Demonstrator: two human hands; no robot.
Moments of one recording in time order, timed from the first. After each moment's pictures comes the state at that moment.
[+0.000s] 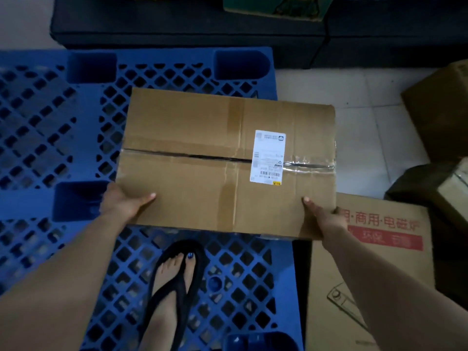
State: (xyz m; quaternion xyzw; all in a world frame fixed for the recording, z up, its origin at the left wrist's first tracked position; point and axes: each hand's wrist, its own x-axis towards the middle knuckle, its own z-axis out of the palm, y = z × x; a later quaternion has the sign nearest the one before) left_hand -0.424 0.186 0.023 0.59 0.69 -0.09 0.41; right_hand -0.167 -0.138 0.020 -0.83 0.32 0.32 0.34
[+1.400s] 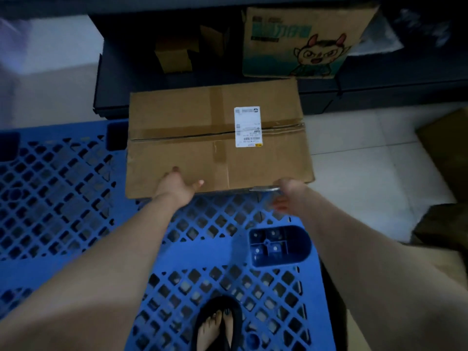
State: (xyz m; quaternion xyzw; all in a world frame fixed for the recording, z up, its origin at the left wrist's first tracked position) left_hand -0.278 0.299 0.107 0.77 0.52 -0.21 0.31; right_hand -0.112 0.117 0.093 -0.74 0.22 0.52 0.37
